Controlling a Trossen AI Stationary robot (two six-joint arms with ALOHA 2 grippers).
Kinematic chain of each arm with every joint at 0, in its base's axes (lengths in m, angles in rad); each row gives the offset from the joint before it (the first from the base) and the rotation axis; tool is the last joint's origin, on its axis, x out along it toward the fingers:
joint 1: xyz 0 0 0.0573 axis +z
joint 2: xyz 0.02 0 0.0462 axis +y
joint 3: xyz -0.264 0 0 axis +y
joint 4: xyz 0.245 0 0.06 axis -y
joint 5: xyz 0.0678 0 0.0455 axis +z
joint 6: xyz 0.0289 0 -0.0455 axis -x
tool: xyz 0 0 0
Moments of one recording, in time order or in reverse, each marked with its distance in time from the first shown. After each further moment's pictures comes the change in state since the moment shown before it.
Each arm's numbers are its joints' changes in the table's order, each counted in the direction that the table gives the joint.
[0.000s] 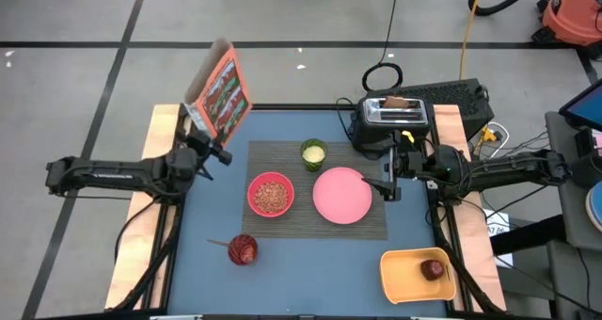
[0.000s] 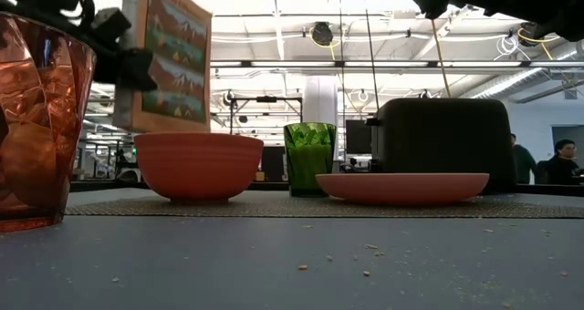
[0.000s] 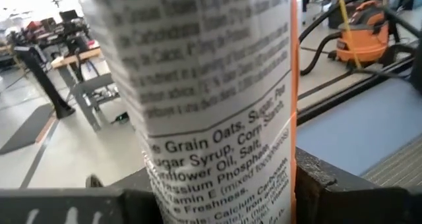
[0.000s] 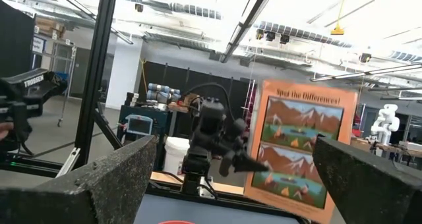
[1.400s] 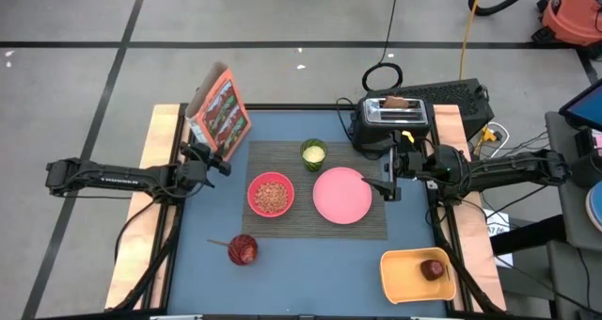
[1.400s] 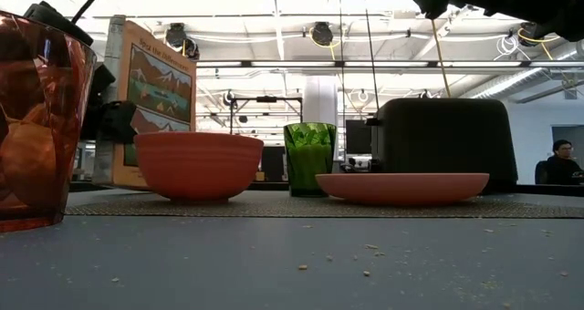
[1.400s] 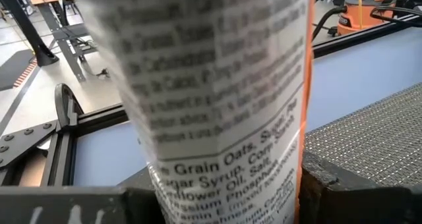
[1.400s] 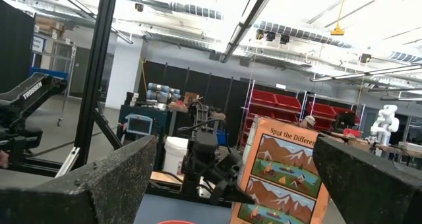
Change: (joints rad) left arm 0.000 0.002 0.246 0.000 -0.057 0.322; right arm 0.000 0.000 0.000 0.000 0.000 0.004
